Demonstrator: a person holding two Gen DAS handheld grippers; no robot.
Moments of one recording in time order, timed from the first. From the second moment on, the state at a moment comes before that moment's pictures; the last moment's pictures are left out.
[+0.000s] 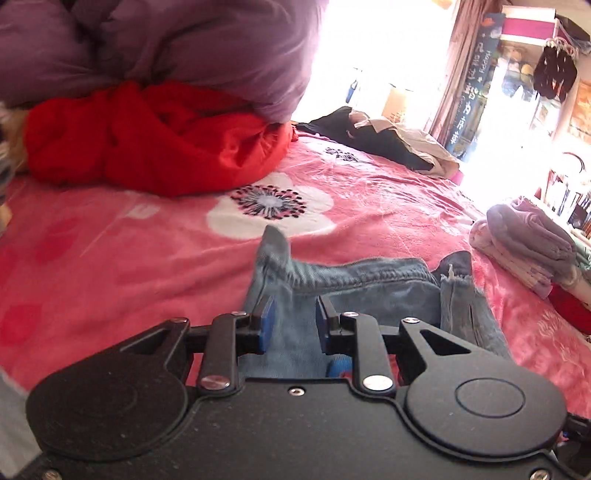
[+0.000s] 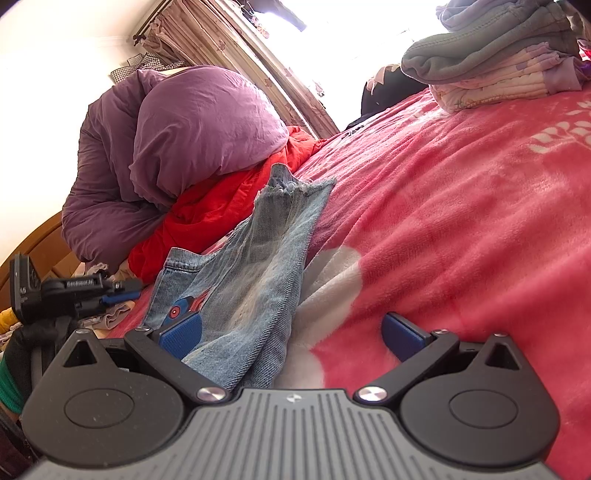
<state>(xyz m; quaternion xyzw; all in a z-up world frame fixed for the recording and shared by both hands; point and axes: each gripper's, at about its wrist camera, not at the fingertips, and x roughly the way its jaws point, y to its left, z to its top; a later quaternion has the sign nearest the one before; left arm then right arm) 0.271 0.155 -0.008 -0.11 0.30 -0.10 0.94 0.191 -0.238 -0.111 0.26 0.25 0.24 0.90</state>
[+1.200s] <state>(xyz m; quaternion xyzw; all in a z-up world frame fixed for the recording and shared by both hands) 0.089 0.303 -0.036 -0.36 0.31 0.19 0.86 0.192 -0.237 -0.109 0.26 0.25 0.24 0.90</state>
